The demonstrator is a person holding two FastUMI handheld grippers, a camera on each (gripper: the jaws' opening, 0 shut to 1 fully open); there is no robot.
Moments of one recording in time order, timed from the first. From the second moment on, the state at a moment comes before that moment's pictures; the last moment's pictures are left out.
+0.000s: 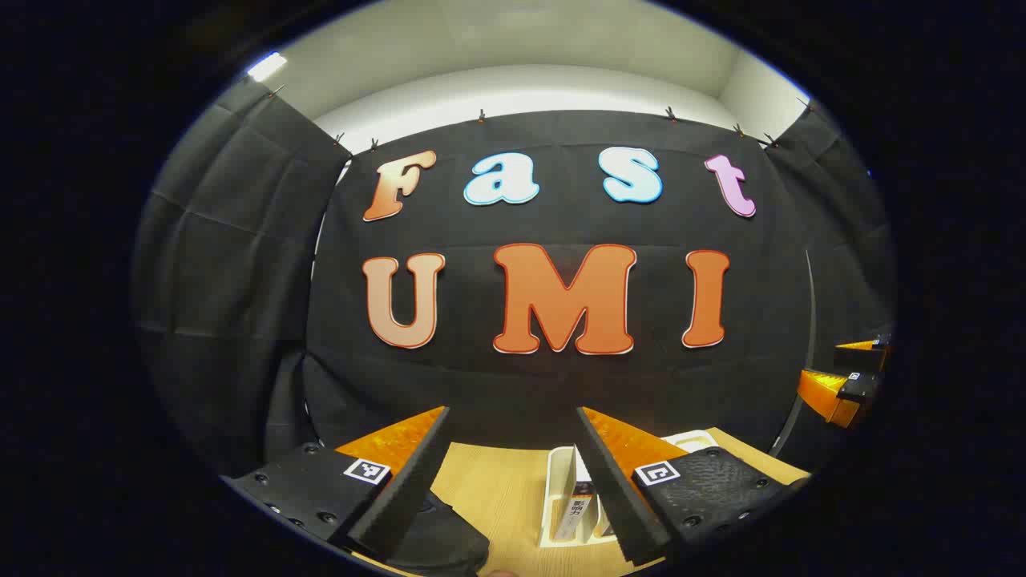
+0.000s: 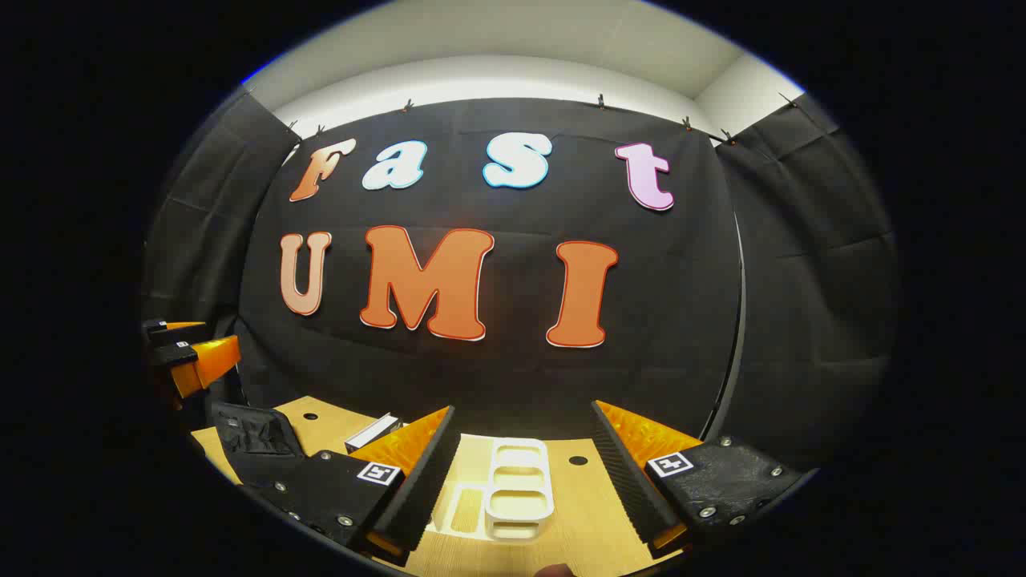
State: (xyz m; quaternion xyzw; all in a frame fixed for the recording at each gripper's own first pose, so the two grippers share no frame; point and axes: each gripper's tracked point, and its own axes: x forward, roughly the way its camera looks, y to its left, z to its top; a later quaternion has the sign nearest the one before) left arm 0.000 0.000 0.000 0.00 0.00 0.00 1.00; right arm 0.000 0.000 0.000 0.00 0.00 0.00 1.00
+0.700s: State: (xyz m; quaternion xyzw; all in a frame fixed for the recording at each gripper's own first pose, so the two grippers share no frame) left arm 0.037 -0.048 -0.018 0.00 0.00 0.02 1.00; right arm 0.029 -0.001 -0.024 0.02 0.02 0.07 1.00
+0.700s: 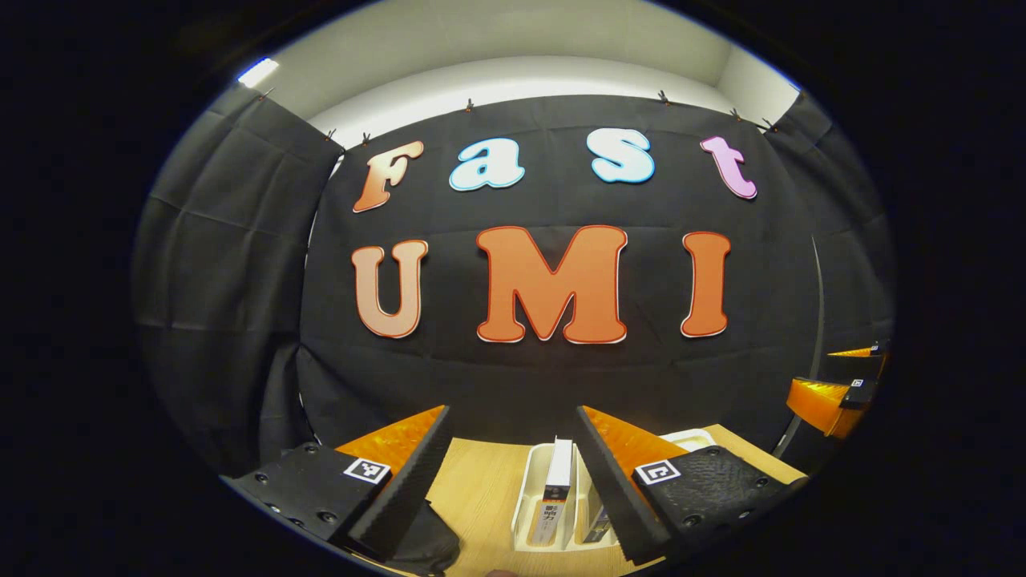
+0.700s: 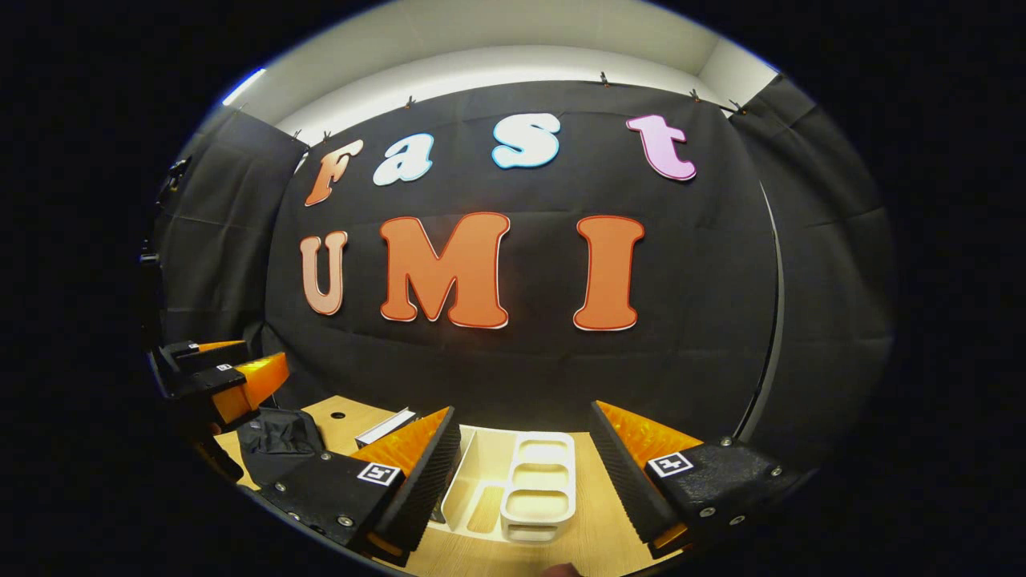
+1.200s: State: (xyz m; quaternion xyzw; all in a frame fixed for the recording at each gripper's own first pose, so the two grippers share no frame) left arm 0.048 -0.033 -0.028 -0.02 0.00 0.03 1.00; right arm 0.037 0.016 -0.029 0.02 0.03 0.07 1.00
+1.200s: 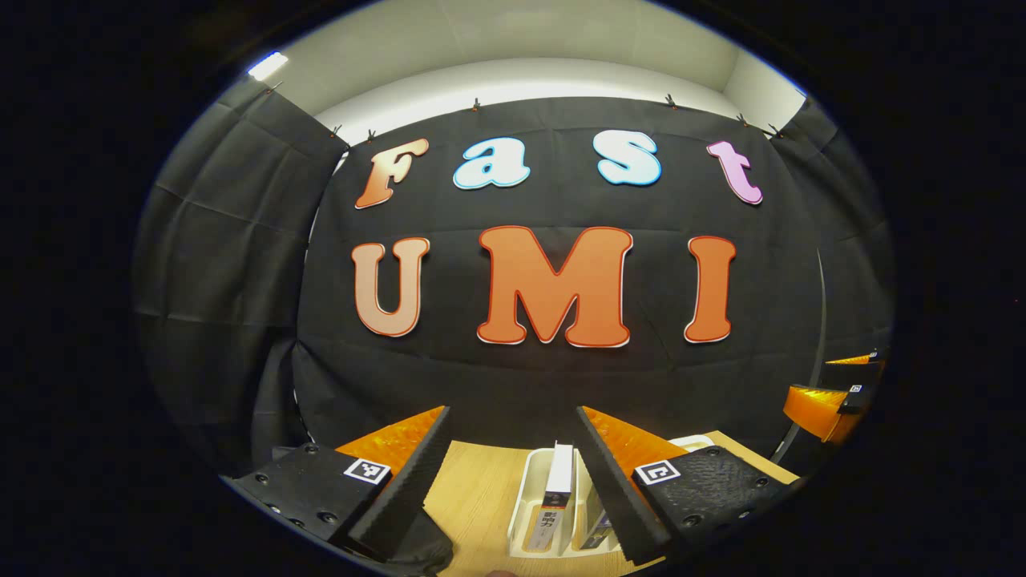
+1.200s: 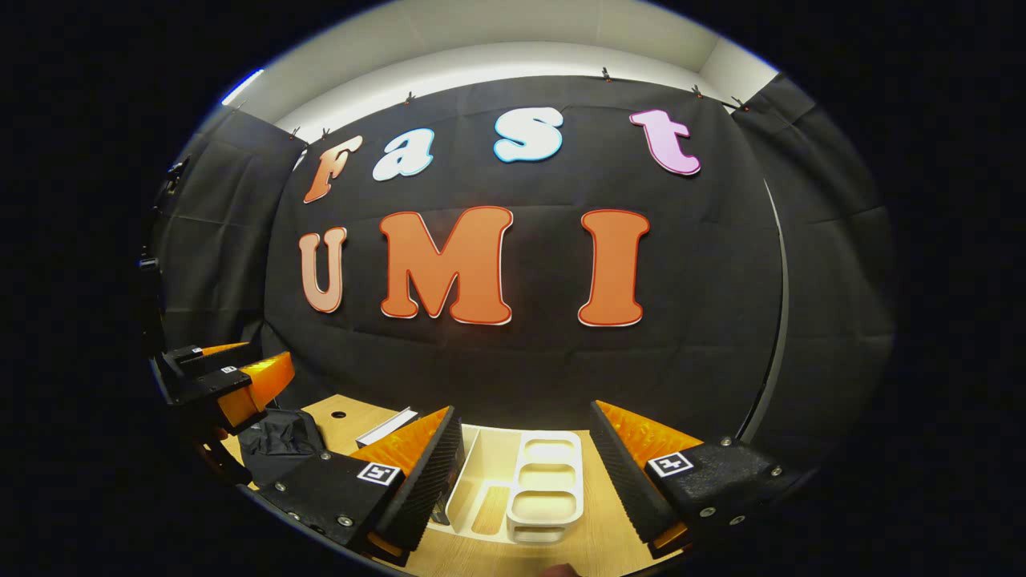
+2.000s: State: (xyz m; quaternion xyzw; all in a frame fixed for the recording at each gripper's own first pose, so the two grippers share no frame) left arm 0.082 -0.002 -0.043 0.00 0.01 -0.03 1.00; right arm 0.045 0.060 -0.037 0.04 0.05 0.03 1.00
